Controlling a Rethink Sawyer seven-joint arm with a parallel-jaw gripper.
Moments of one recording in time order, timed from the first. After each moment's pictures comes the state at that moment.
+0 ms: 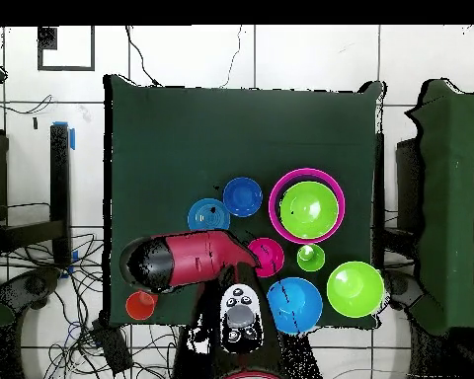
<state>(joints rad) -0.08 -0.80 0.08 1.94 -0.18 0.64 2.22</state>
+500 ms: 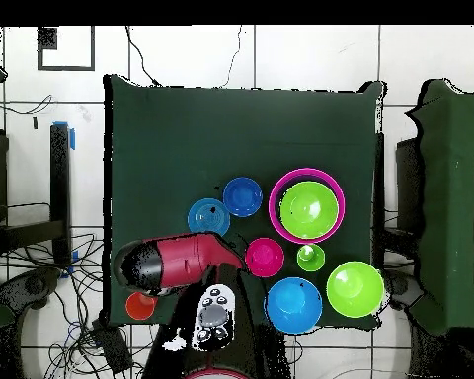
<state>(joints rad) 0.04 -0.74 -0.04 1.89 -0.18 0.64 2.24</state>
